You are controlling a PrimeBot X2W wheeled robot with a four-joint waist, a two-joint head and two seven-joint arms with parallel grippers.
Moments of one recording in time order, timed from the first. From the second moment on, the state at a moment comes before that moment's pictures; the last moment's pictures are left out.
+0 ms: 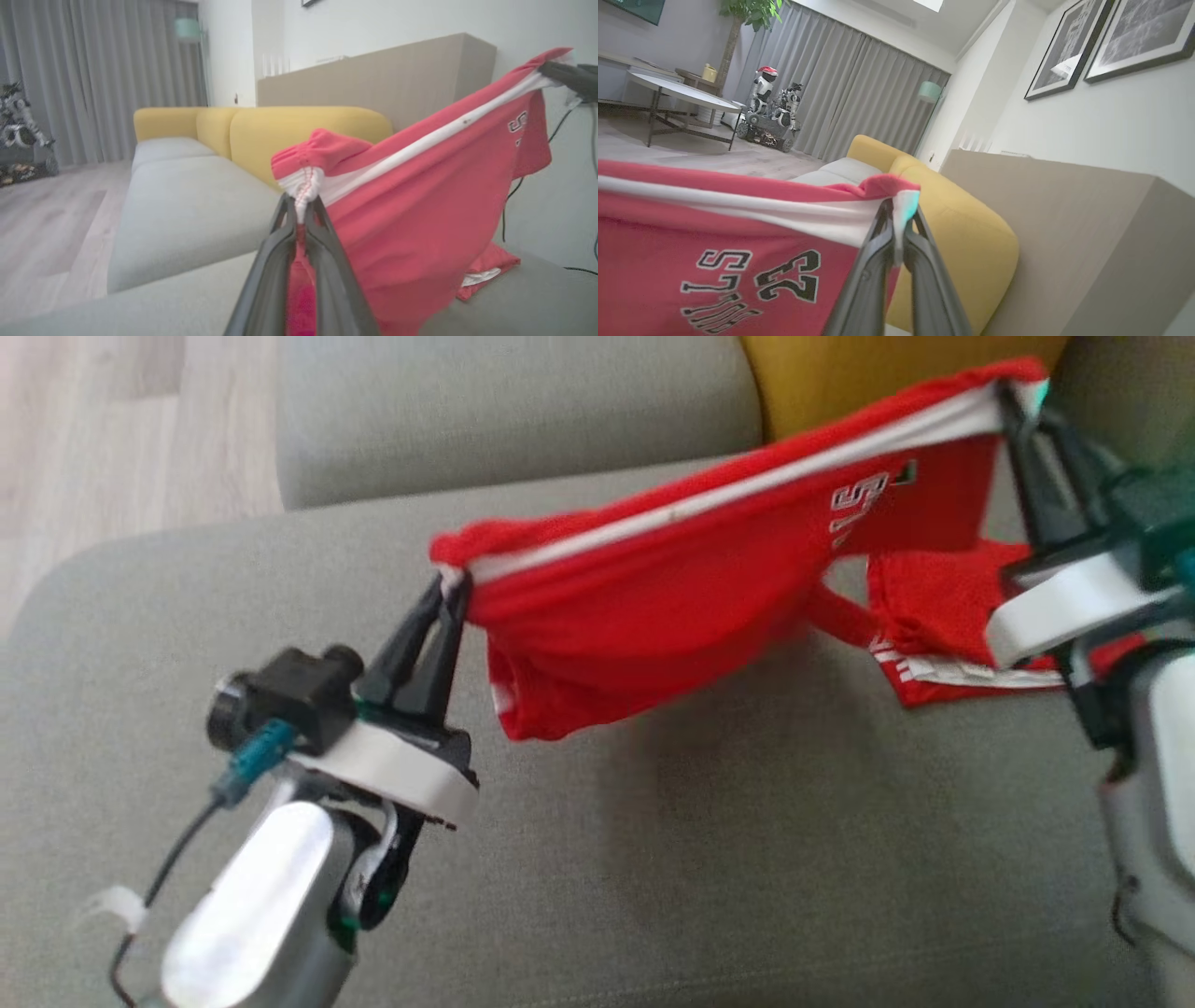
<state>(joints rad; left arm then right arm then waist) -0.34 0.26 -0.54 0.10 -0.42 0.10 -0.20 -0.46 -0.26 0.12 0.02 -0.06 0.13 0.10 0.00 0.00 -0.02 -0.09</state>
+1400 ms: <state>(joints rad) -1.07 0.25 -0.49 0.82 -0.43 -0.11 -0.22 -1.24 -0.11 0.29 0.98 0.03 0.13 -0.08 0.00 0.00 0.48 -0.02</state>
